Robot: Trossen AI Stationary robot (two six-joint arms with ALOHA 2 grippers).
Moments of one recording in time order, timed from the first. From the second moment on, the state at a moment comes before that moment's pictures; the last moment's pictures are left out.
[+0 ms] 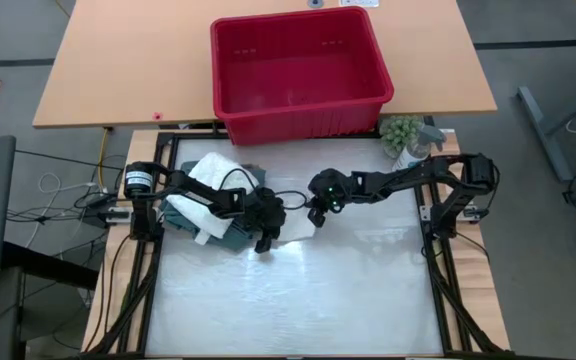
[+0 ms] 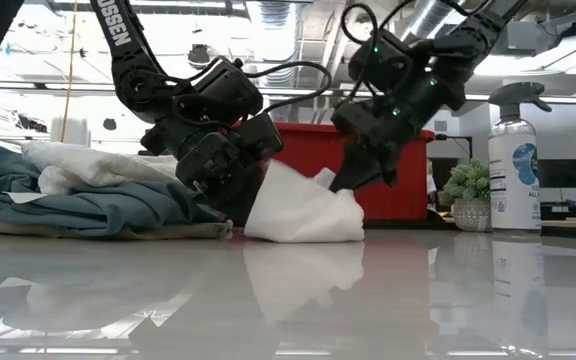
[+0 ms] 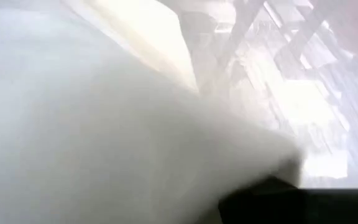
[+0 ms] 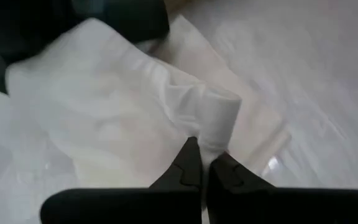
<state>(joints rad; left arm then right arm) 0.14 1.90 0.80 0.35 0.40 0.09 -0.19 1.64 0.83 0.05 -0.01 0.34</state>
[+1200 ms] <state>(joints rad) 0.13 1.90 0.80 0.46 0.41 -0.04 -0.28 1.63 0.81 0.21 0.04 0.27</state>
